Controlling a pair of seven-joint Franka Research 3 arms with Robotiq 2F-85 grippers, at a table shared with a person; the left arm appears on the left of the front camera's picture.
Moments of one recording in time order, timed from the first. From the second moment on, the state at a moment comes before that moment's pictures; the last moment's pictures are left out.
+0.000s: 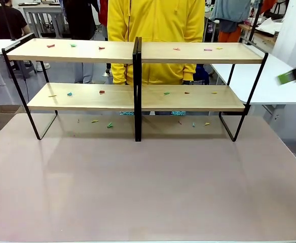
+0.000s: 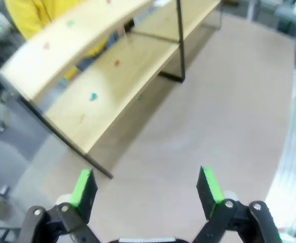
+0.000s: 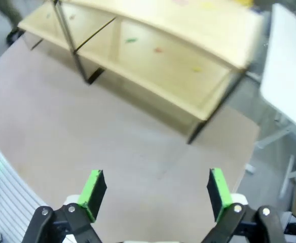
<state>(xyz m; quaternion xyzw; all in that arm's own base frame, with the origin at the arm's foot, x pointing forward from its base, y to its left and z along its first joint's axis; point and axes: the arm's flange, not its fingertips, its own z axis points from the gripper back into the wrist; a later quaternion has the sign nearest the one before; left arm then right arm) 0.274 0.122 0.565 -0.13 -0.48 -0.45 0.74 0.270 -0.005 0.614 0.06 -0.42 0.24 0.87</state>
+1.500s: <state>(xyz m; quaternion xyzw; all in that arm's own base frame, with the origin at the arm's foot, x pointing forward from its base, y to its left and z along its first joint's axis) 0.274 0.076 0.591 -0.15 -0.43 -0.50 0.74 0.290 0.019 0.599 0.08 -0.38 0.27 0.88</state>
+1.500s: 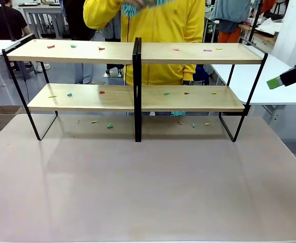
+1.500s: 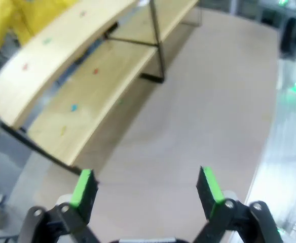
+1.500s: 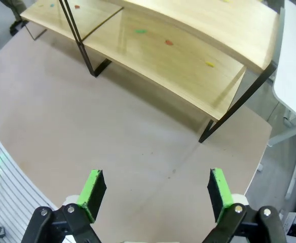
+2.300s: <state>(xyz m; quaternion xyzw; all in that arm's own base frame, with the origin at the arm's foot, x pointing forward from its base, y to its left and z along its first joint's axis) 0.271 0.032 0.649 -0.27 -0.41 -0.38 0.78 0.266 0.011 0.654 0.13 -0.40 0.25 0.87</state>
